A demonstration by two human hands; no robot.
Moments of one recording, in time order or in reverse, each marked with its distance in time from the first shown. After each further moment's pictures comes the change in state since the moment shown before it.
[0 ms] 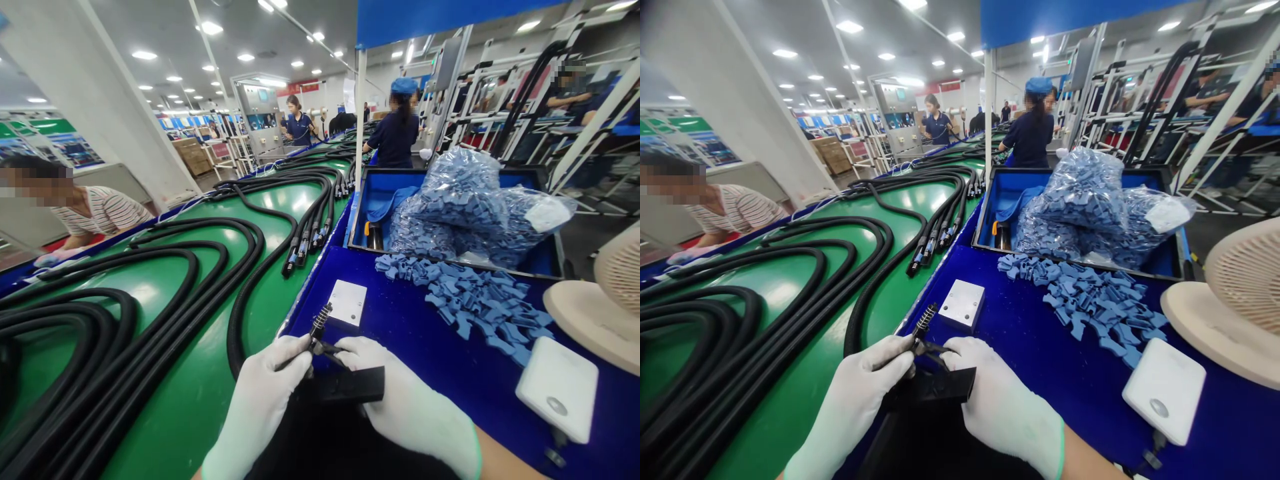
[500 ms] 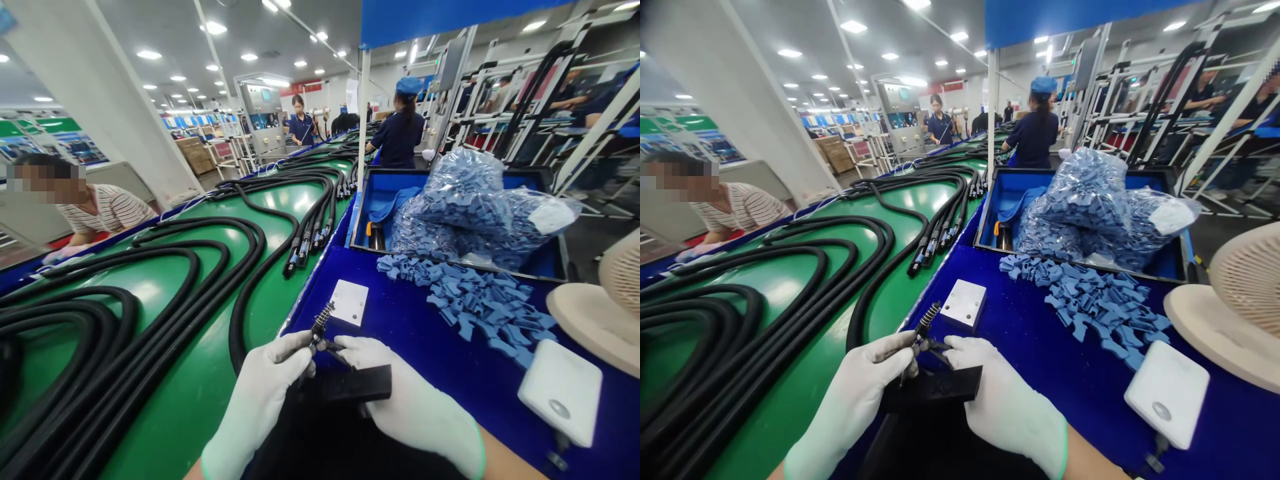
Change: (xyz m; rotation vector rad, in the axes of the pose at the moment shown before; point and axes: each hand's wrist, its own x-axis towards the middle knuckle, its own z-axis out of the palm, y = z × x) left_hand 0.001 0.012 -0.003 -0.118 -0.037 -0.122; right_hand 0.009 -0.015 -0.012 0.163 -0.045 -0.039
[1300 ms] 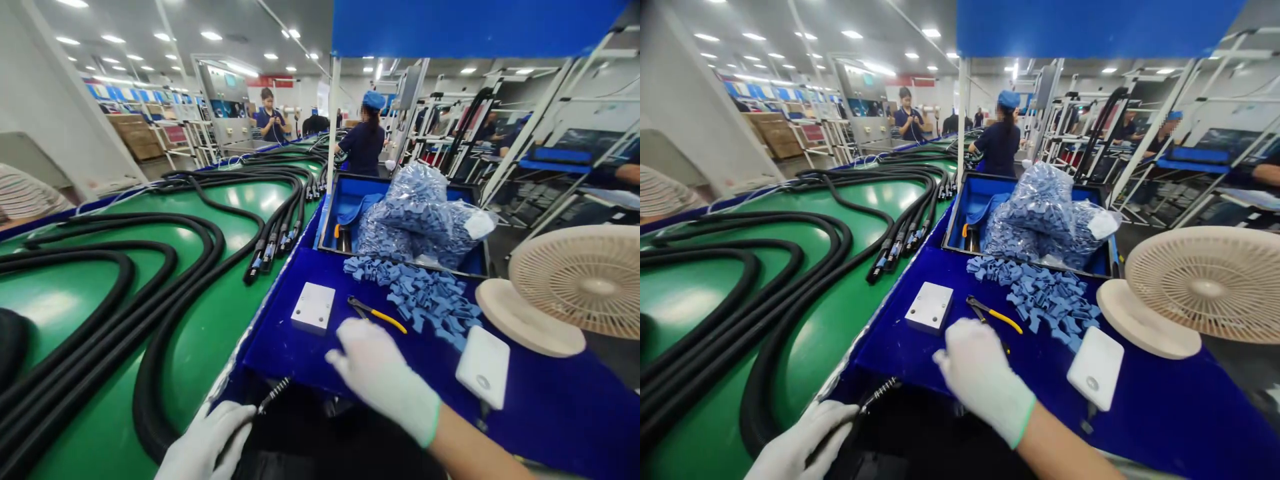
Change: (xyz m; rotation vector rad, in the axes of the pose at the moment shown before) left_hand -0.006 -0.130 -0.022 0.590 0.146 0.598; right_hand -0.004 0.040 -0.008 -0.646 0.048 0.559
